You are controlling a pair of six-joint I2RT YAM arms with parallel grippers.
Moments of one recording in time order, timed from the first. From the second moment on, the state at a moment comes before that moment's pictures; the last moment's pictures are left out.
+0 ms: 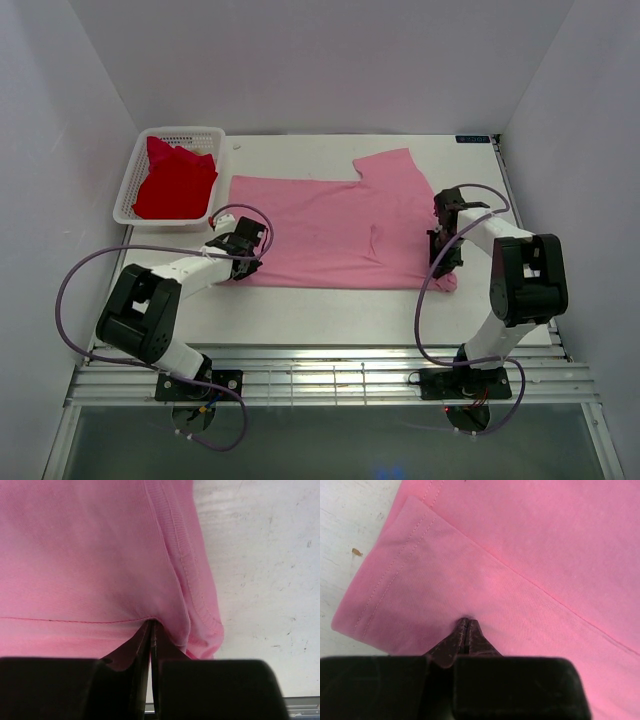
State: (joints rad) left arm -0.43 1.52 0.75 -0.35 -0.42 -0.85; right arm 0.12 1.71 1.04 -0.77 0.03 0.18
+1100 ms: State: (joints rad) left arm -0.23 1.88 1.59 -0.61 -0.26 -0.45; right arm 0.11 2.01 1.99 -1.08 -0.01 0.14
